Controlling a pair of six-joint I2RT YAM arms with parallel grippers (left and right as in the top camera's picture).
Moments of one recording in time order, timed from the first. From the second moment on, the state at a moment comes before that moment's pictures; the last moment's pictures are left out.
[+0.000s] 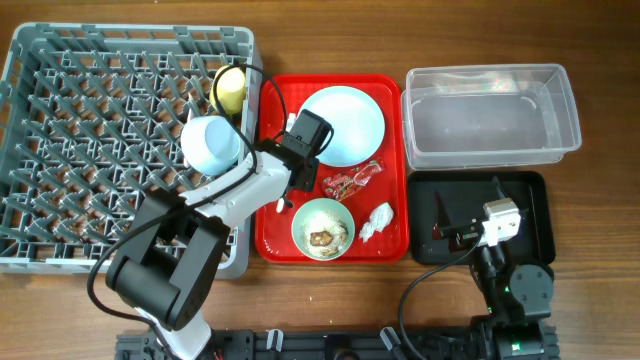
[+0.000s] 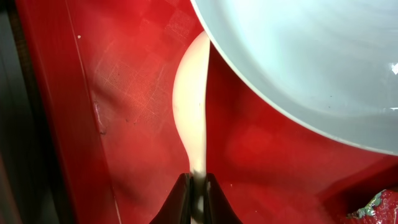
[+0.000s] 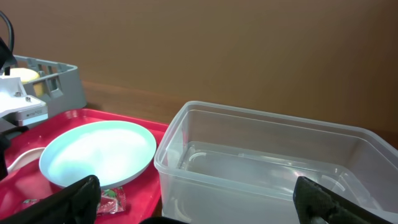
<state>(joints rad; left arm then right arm) -0.56 1.85 1.08 -0.51 -0.23 -0.30 0.07 0.04 0.01 0.00 -0.12 -0.10</state>
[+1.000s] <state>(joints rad) -0.53 1.86 1.10 -0.53 -0.22 -0.29 0.07 0.04 0.01 0.00 -0.12 -0.10</state>
